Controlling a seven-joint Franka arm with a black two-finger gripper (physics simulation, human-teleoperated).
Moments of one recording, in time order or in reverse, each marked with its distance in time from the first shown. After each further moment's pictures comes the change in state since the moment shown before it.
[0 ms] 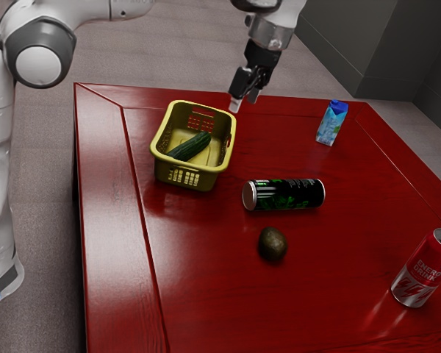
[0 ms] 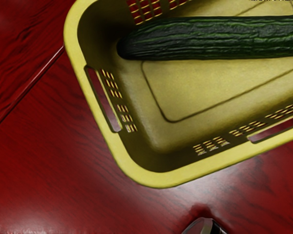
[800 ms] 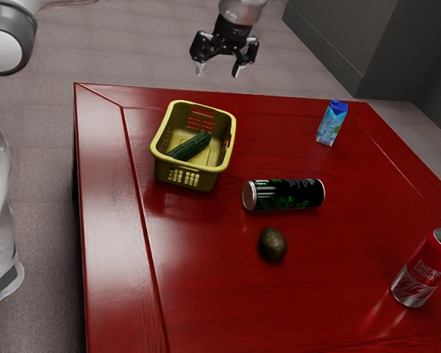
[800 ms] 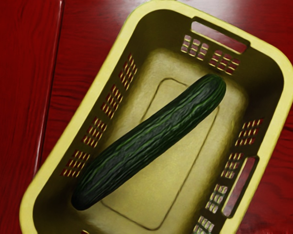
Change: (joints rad) arm -0.014 -0.202 0.061 -0.194 0.232 0.088 0.755
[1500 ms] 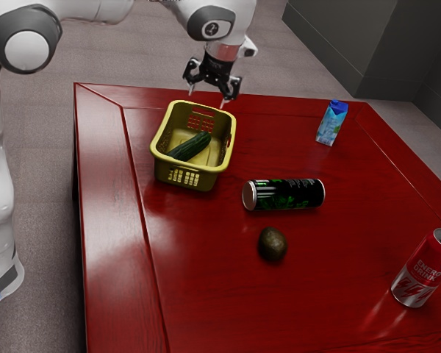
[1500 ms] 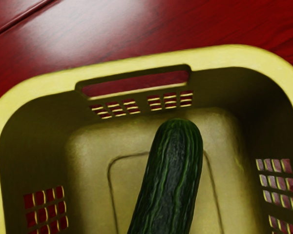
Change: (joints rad) arm 0.222 0.060 0.008 -0.301 -0.056 0.414 0.808
